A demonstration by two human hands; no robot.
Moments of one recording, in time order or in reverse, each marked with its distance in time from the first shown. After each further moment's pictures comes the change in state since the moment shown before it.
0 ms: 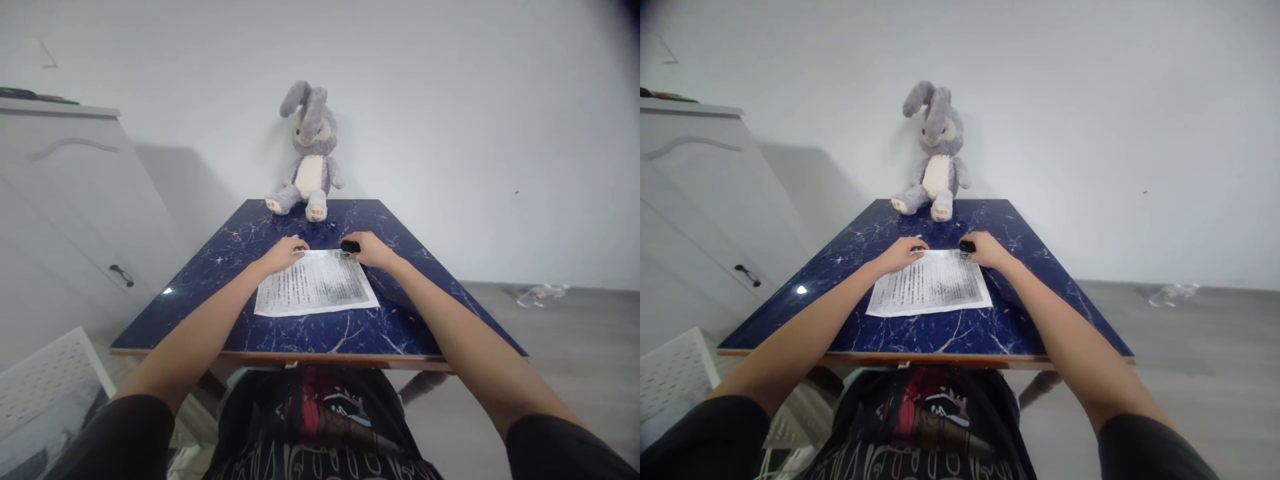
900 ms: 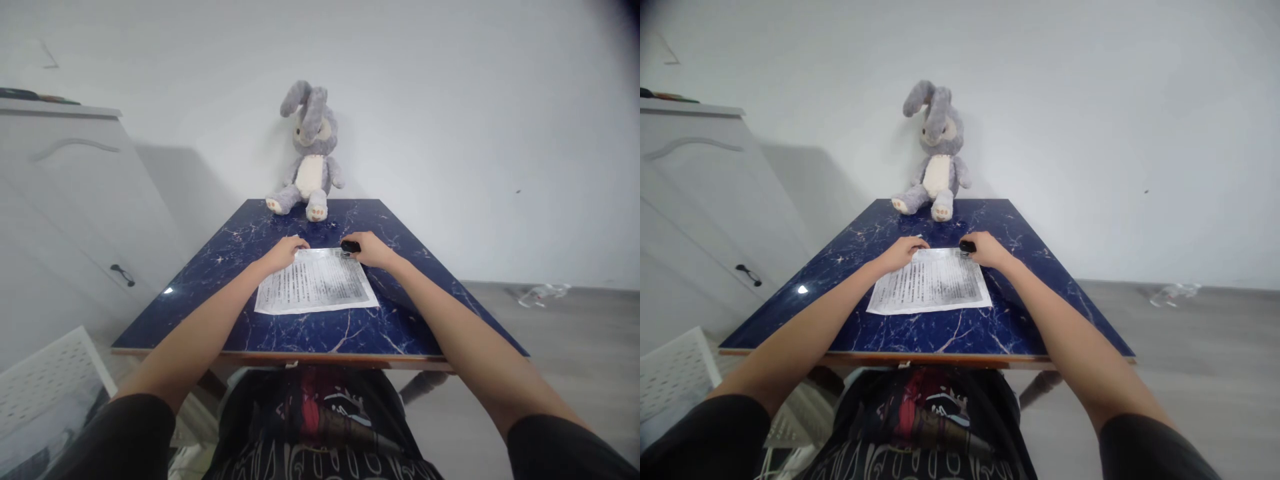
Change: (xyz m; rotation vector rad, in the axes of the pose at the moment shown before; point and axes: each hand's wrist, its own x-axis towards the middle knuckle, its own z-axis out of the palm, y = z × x) left_hand 0.002 0.000 0.001 -0.027 -0.003 -0.011; right_hand -0.001 -0.001 0.000 -0.002 -0.012 0.011
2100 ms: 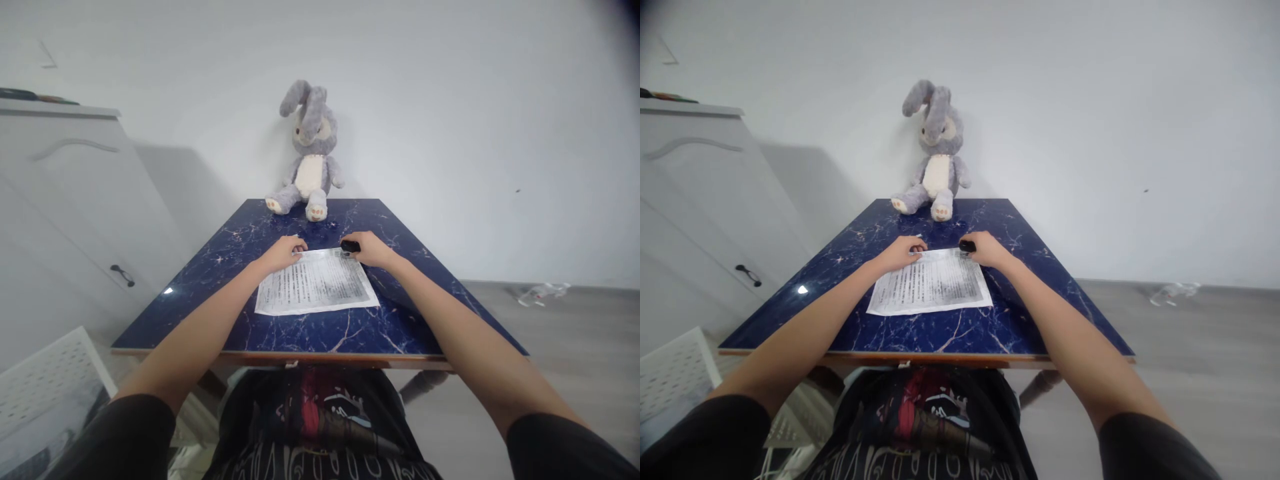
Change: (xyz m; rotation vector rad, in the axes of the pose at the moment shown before) left_hand -0.001 -0.005 -0.001 0.005 0.024 0.030; right_hand 0.000 0.000 0.000 0.015 0.007 0.002
